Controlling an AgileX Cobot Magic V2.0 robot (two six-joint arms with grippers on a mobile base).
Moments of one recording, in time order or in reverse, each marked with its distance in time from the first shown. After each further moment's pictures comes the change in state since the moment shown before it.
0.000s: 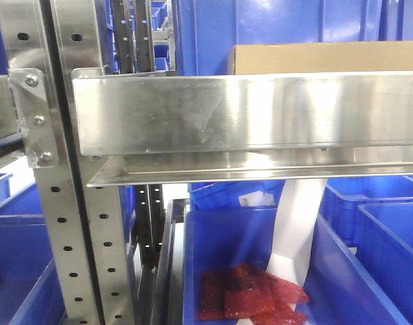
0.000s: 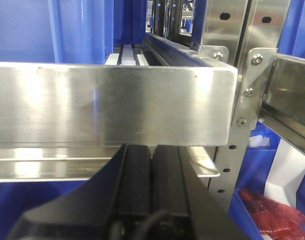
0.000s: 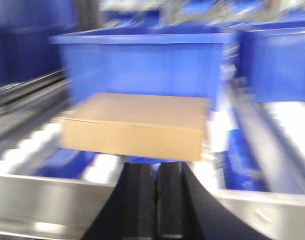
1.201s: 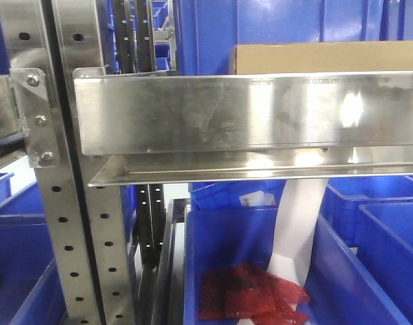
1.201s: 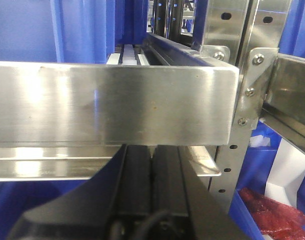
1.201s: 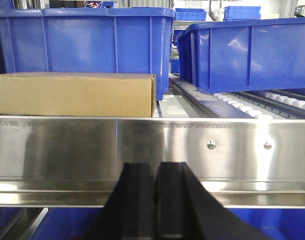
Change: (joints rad) left arm 0.000 0.000 0.000 0.000 0.000 0.000; right arm -0.075 -0.309 0.440 -0.052 -0.268 0.000
